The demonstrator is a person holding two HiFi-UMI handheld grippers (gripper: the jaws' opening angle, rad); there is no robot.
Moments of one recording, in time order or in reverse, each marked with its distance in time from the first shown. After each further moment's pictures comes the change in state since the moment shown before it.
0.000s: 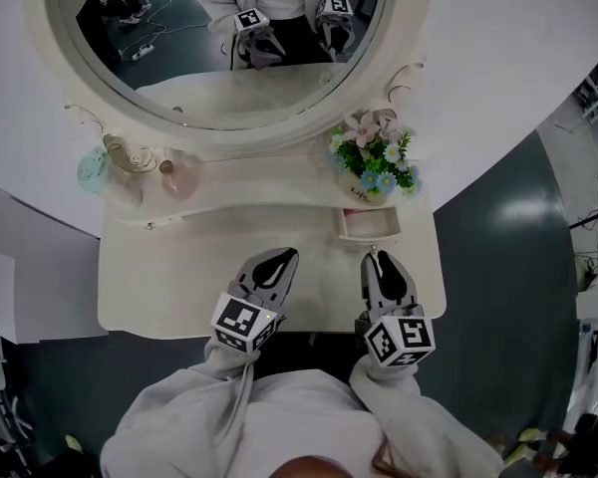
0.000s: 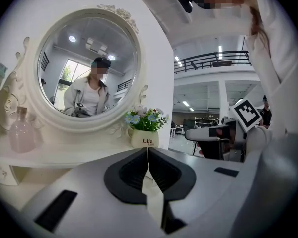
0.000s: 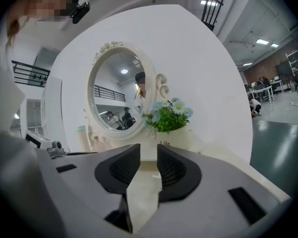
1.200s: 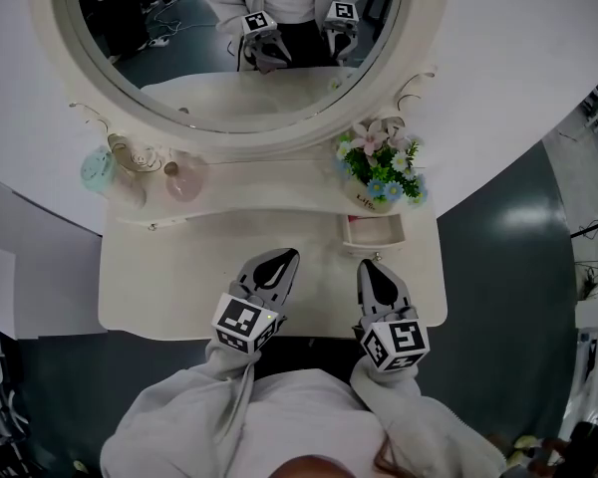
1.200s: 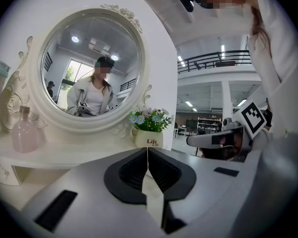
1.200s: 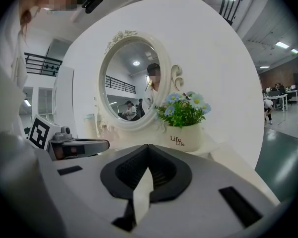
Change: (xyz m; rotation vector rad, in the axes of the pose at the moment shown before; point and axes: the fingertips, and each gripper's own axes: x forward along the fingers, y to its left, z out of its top) left arm 0.002 0.013 0.003 -0.015 0.001 0.030; right arm 0.014 0.021 -0.013 -0.124 0.083 0.092
